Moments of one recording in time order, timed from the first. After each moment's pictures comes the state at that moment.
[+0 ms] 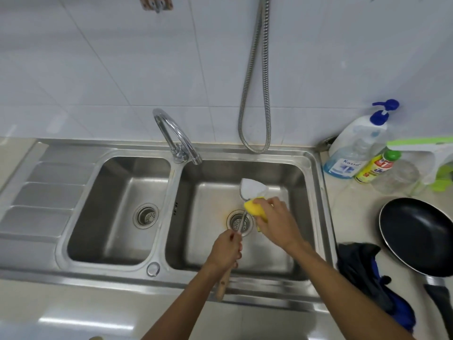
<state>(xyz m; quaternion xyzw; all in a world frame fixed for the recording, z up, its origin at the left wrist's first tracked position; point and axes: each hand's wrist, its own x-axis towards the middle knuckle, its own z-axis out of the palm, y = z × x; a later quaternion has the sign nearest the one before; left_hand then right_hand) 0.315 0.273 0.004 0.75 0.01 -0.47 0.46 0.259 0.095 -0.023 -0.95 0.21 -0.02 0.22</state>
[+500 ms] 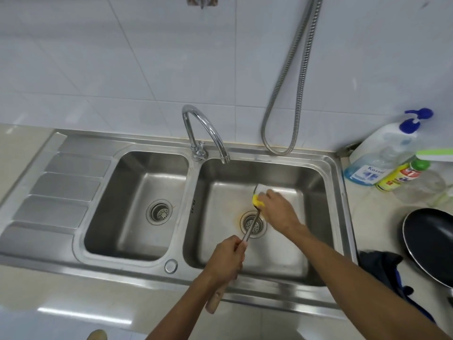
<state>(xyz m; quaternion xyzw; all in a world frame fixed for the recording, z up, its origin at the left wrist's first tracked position) 0.333 0.341 0.021 0.77 -0.11 -0.45 0.44 0.334 0.110 -0.054 -0.98 0.17 0.04 0.14</state>
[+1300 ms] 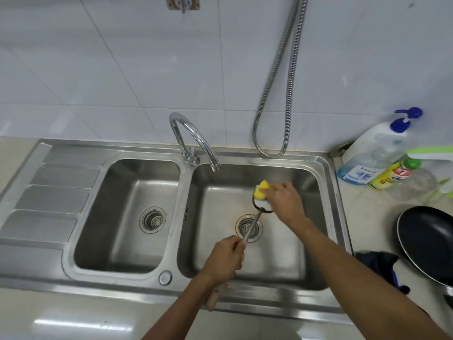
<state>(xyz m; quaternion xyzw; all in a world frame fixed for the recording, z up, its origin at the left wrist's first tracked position) 0.351 0.318 0.025 0.75 -0.13 -0.47 0.44 0.342 0.057 -0.055 -0.98 0.18 -0.02 0.06</state>
